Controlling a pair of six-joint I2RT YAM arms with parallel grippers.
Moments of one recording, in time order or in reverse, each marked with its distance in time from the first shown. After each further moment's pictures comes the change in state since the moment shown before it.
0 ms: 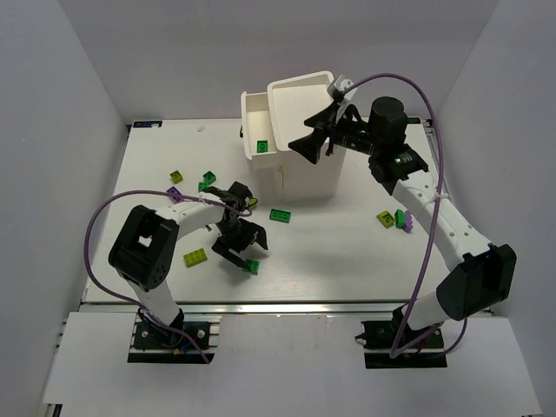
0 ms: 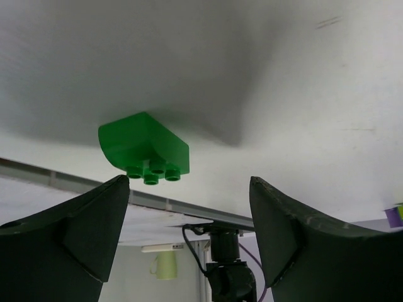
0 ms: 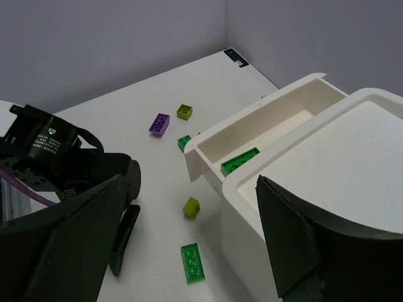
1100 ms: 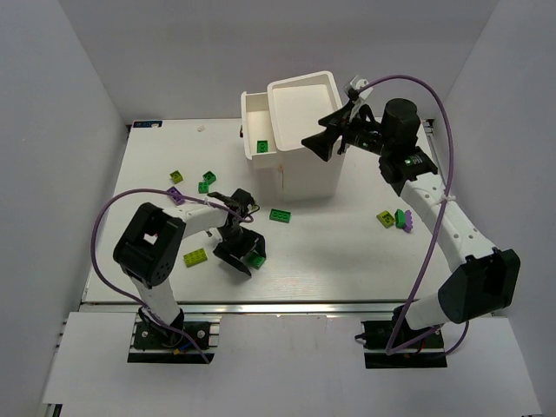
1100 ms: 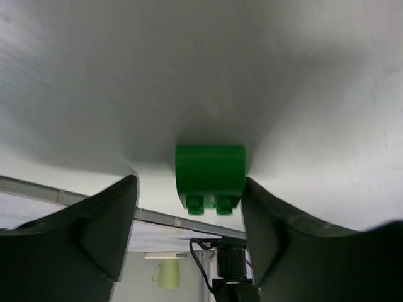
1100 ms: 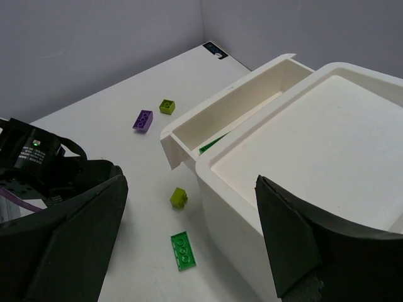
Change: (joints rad) left arm -0.023 0.041 -0.035 0.044 -0.024 -0.024; right arm -0.084 -0.032 -0.056 0.017 -0.006 0.033
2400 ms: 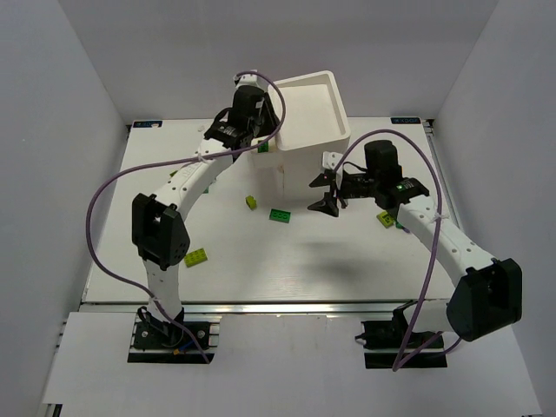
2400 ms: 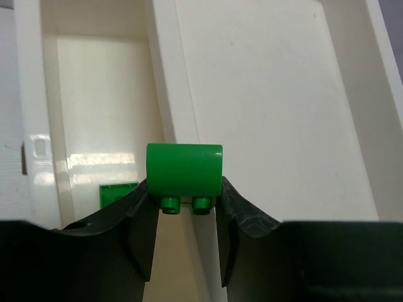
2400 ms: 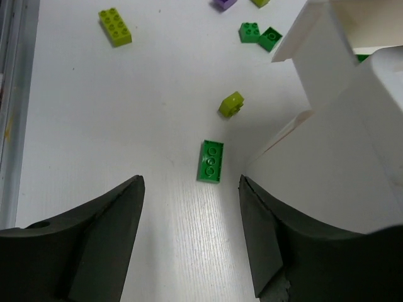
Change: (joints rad) left arm 0.030 0.172 0.869 0.452 -0.443 0.935; right arm 0.045 -0.107 -0.283 -0.331 -0.246 -0.726
